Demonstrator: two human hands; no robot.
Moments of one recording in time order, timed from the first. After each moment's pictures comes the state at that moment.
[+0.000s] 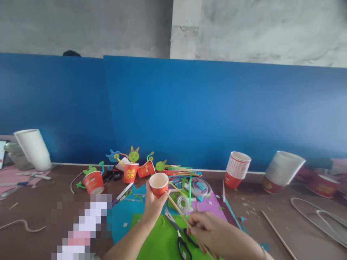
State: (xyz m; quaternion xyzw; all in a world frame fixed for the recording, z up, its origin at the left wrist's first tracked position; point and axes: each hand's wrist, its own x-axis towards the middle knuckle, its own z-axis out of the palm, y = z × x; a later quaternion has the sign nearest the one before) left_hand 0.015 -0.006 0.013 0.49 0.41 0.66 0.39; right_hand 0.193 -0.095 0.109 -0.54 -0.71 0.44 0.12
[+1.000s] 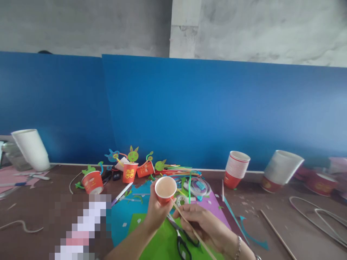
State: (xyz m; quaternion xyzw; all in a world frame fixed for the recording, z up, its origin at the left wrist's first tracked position) left_hand 0.025 -0.022 0.015 0.55 0.40 0.65 0.34; right_hand 0.176 -0.072 0.079 -0.39 -0.44 0.74 0.31
